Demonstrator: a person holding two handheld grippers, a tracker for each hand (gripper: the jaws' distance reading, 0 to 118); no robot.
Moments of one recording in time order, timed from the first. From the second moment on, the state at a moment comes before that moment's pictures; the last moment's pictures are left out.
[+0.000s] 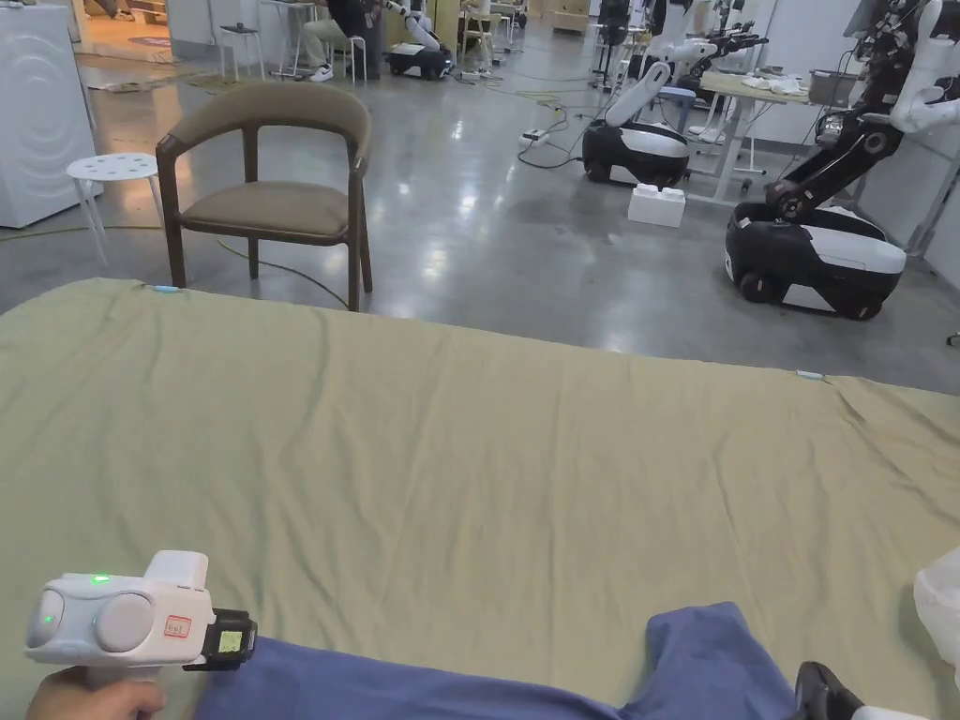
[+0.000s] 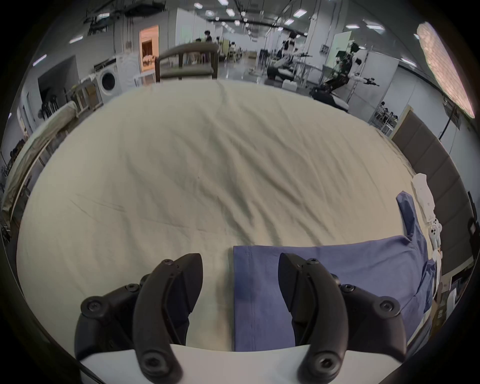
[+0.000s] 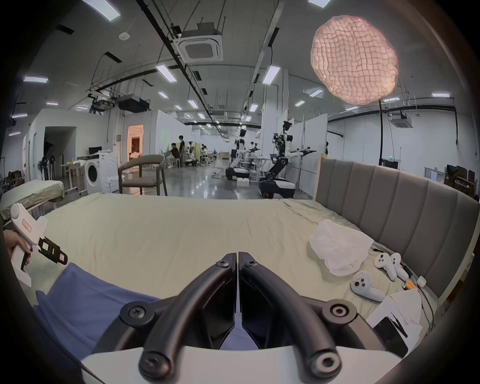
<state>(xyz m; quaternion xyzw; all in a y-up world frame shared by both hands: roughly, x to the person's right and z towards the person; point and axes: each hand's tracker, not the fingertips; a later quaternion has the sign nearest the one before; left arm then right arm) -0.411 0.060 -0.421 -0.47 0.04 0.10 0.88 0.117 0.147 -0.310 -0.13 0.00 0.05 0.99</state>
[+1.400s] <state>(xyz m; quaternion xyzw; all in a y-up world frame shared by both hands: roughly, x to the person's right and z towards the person) -0.368 0.087 -0.373 -0.42 0.02 0.04 0.91 0.206 0.025 -0.528 -0.51 0.05 0.04 0.86</state>
